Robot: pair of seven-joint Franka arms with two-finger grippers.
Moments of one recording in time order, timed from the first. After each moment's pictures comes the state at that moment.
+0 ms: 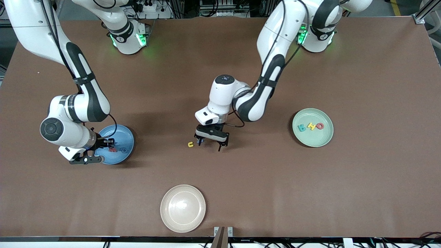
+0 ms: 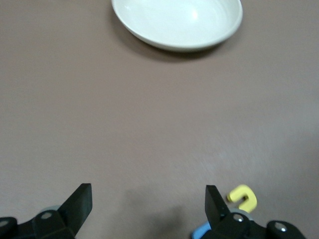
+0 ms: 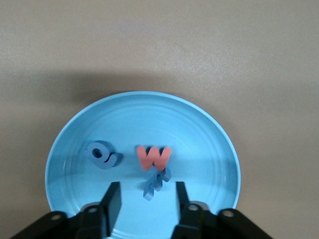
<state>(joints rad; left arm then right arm) -0.92 0.97 0.16 -1.39 0.49 2.87 -1.02 -0.02 0.52 0.03 -1.85 -0.08 2.27 -0.01</state>
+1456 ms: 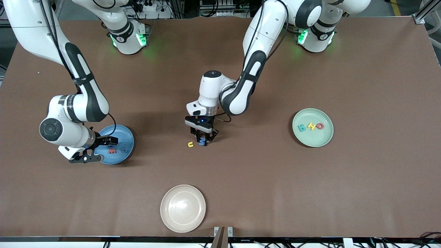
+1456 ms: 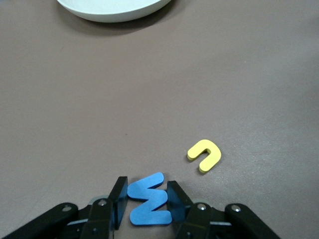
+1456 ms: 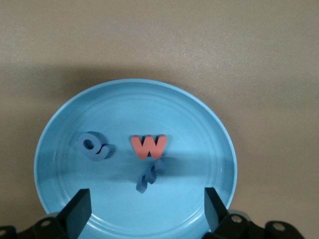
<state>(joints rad) -1.04 1.07 0.26 -1.32 0.53 2.87 -1.03 -0.03 0.52 0.03 -1.86 -0.08 2.25 -0.02</state>
